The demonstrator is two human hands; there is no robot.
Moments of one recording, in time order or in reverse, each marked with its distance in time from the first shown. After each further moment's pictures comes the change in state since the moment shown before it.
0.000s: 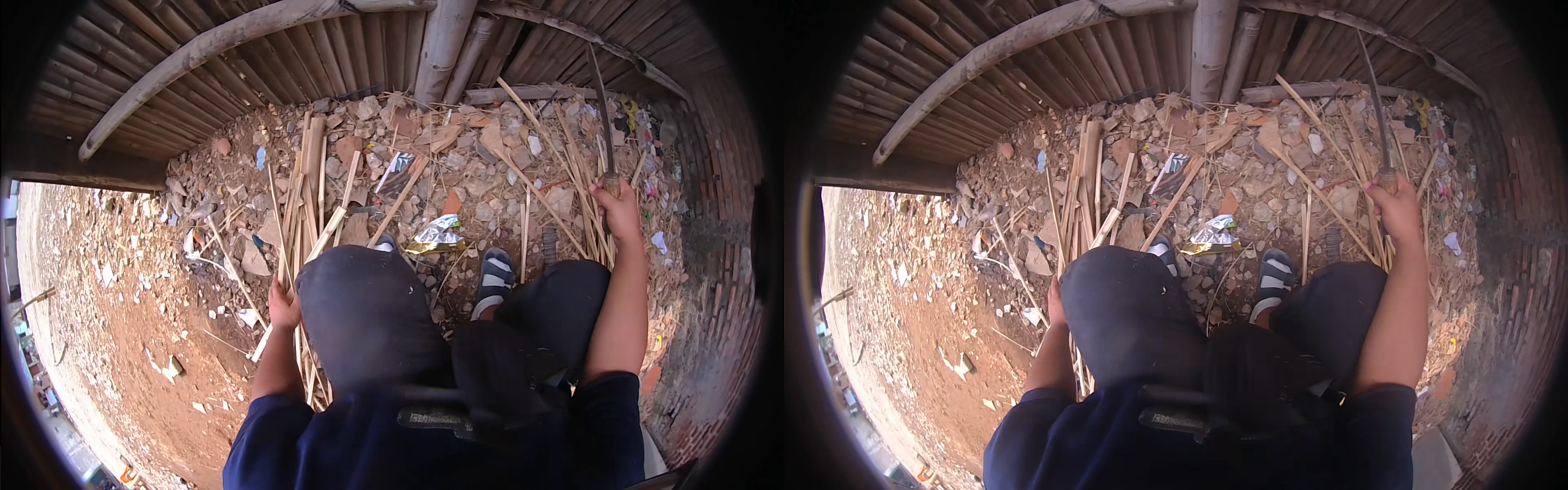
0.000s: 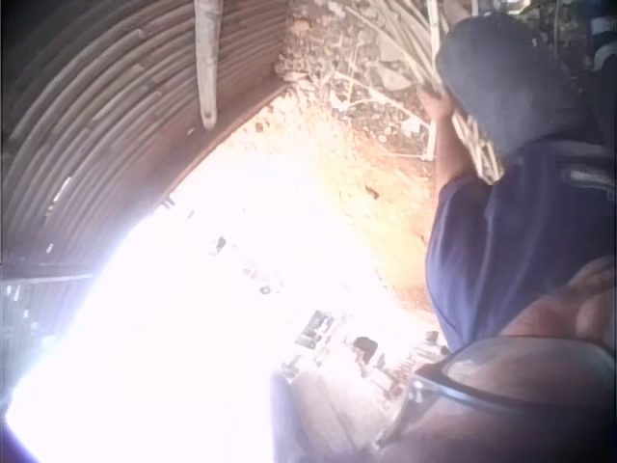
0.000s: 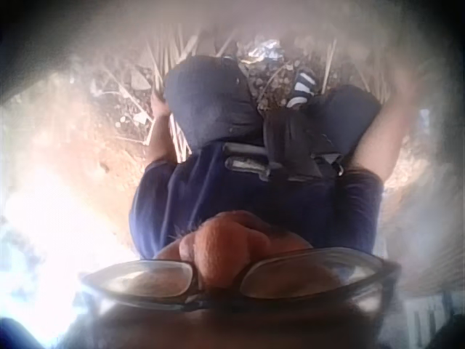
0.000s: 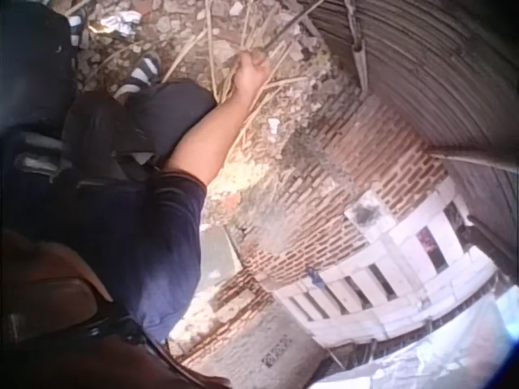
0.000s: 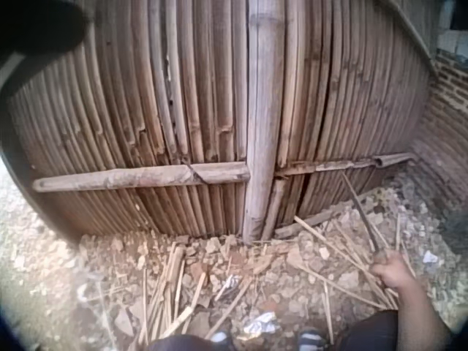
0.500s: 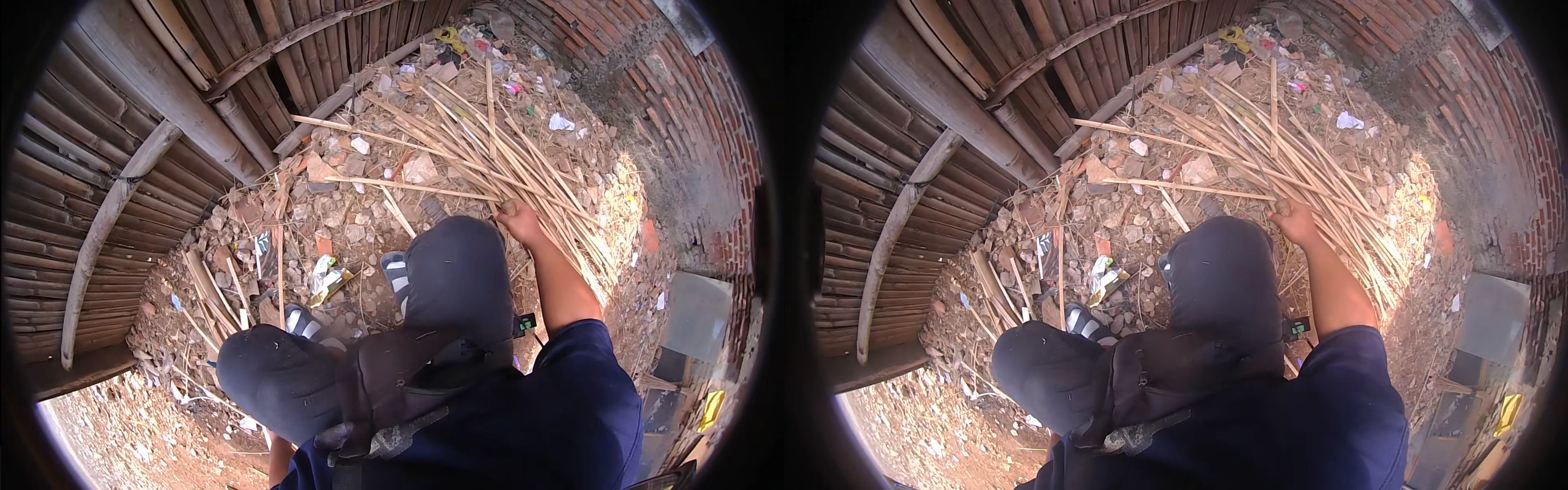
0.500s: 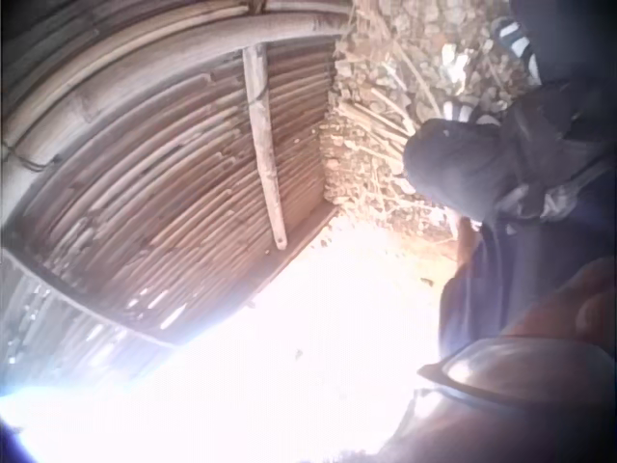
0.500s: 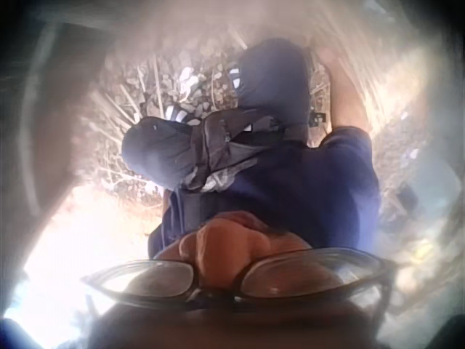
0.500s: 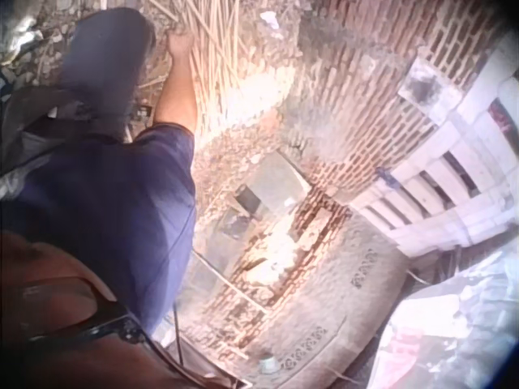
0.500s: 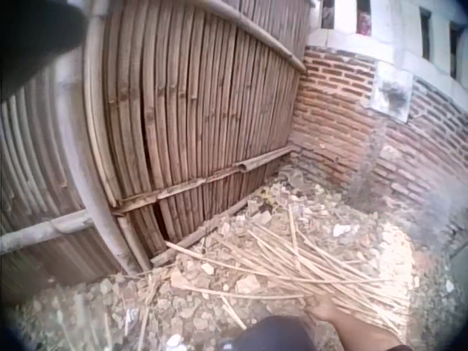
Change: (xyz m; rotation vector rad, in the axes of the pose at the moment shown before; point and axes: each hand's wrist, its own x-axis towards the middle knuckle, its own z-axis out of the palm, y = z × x) left_hand -0.073 -0.050 0.009 0.199 0.079 -0.213; right_hand -0.105 0.233 -0.092 -0.197 0.199 0.328
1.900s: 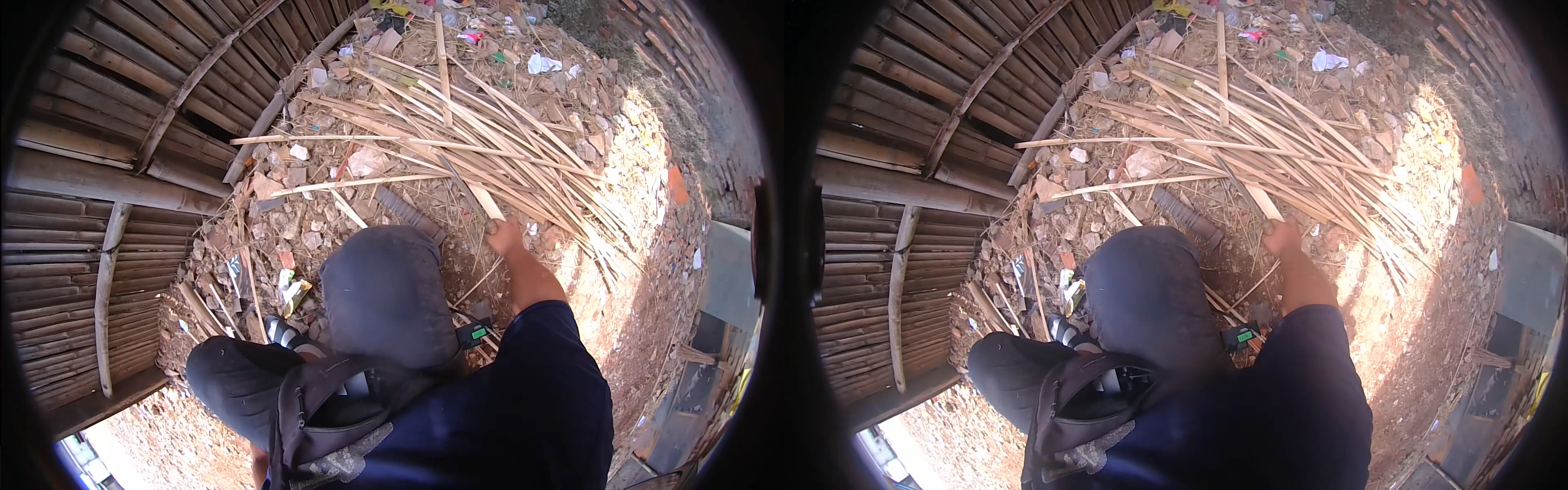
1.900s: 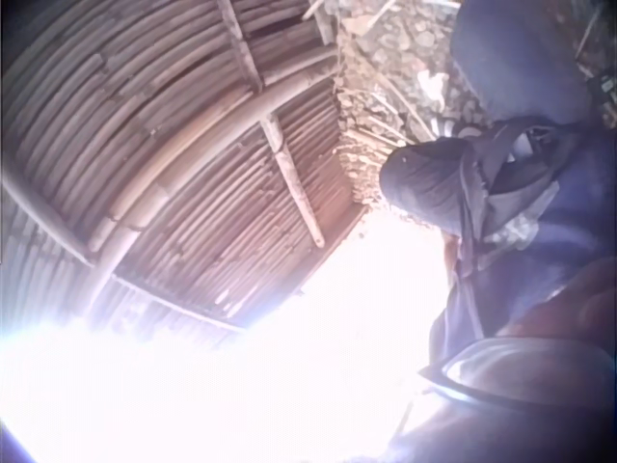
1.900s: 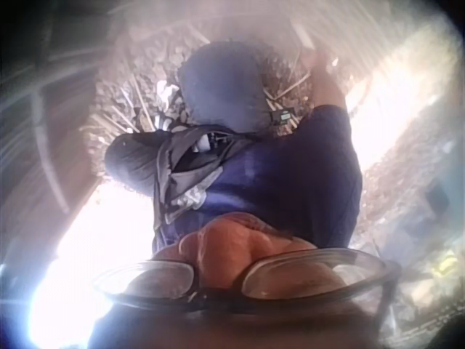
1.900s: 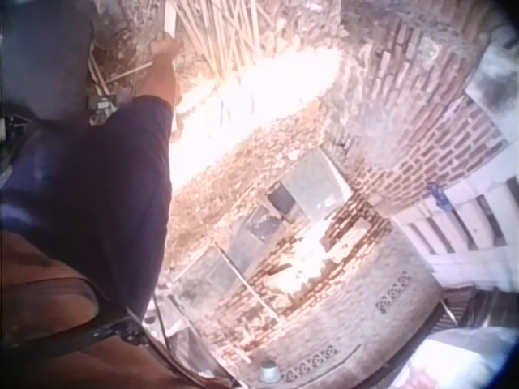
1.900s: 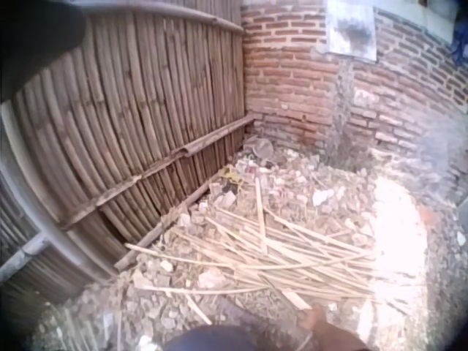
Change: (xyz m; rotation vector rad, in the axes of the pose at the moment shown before) left_hand -0.071 0.072 -0.106 -0.031 -0.315 -0.314; right_hand 0.014 0.228 0.061 -0.301 0.031 0.186
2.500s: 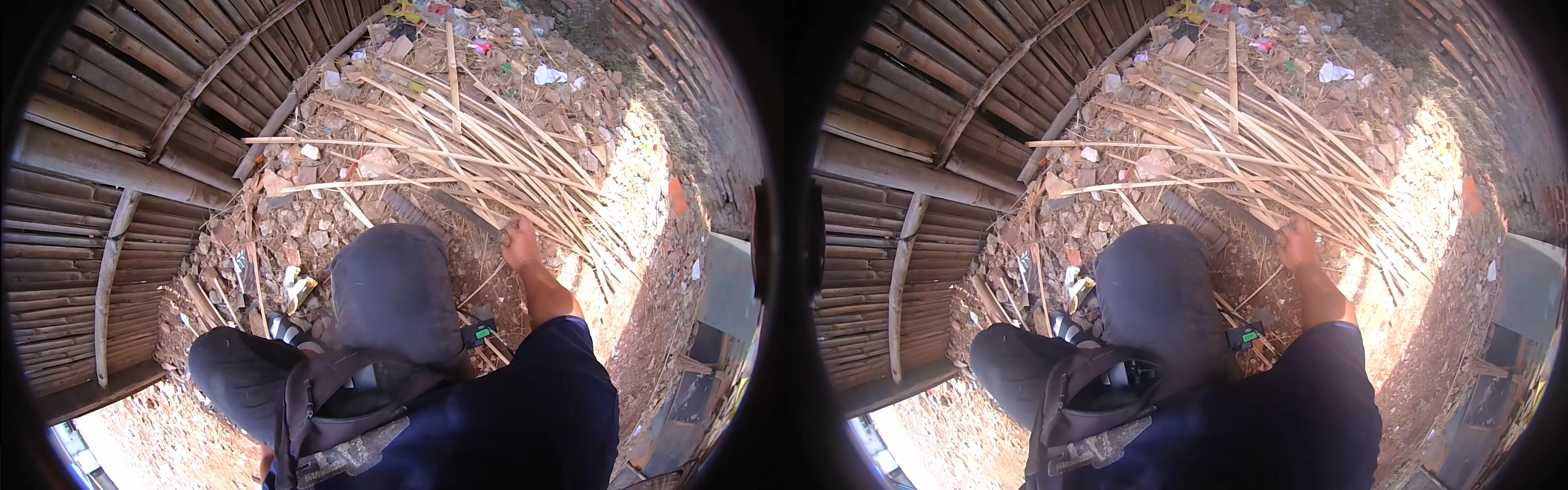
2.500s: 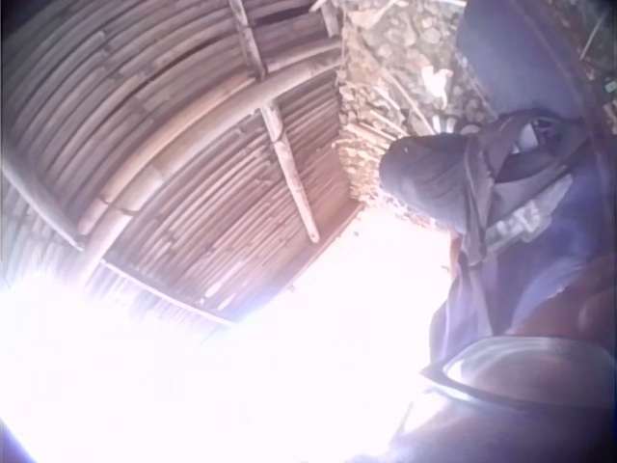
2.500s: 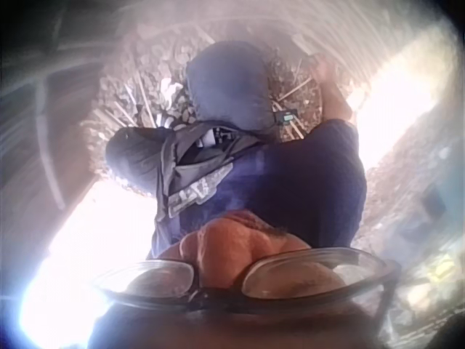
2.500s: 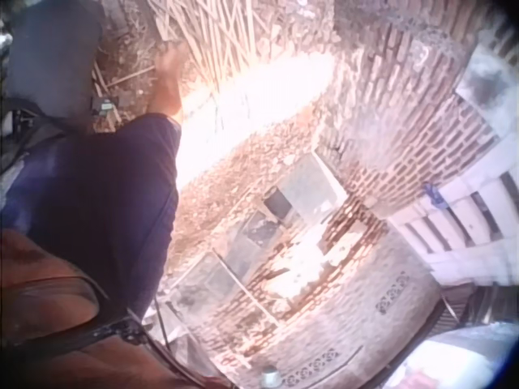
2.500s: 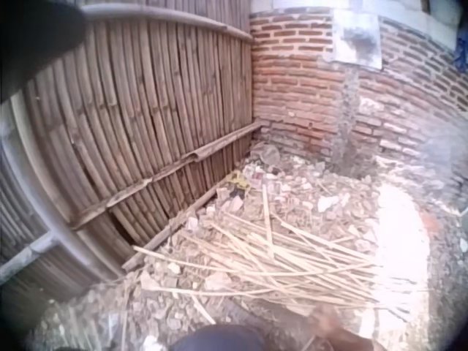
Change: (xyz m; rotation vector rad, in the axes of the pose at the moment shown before) left_hand -0.003 -0.015 0.000 -0.041 -0.052 -0.019; right_hand -0.030 0.004 -0.039 0.103 0.270 -0.454
